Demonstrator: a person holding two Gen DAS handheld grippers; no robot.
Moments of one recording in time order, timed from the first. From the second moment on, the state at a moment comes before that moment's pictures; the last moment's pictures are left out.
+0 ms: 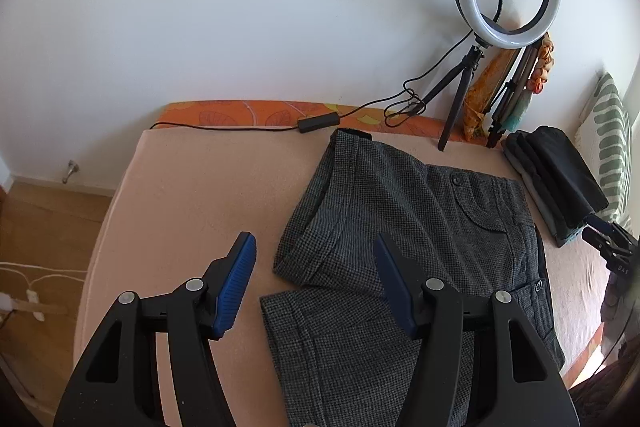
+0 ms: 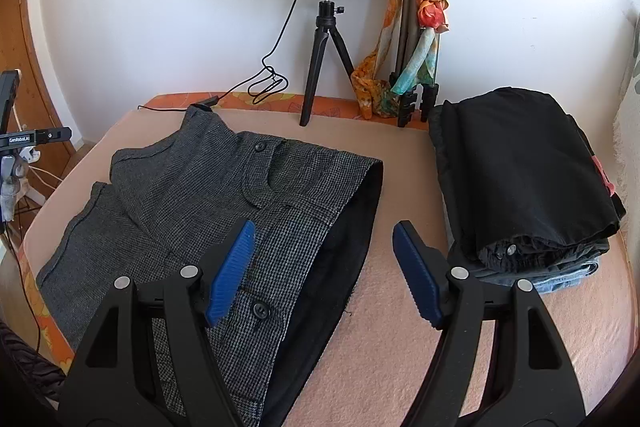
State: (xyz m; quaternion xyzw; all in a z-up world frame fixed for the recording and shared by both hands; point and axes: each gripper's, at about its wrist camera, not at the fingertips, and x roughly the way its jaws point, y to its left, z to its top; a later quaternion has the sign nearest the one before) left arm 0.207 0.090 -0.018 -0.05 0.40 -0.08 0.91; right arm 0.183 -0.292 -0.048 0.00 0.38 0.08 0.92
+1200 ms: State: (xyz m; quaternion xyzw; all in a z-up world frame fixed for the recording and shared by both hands) left arm 0.429 0.037 -0.133 -0.07 0.54 -0.12 0.83; right arm 0.374 -0.333 -0.166 0.11 0.51 0.09 0.85
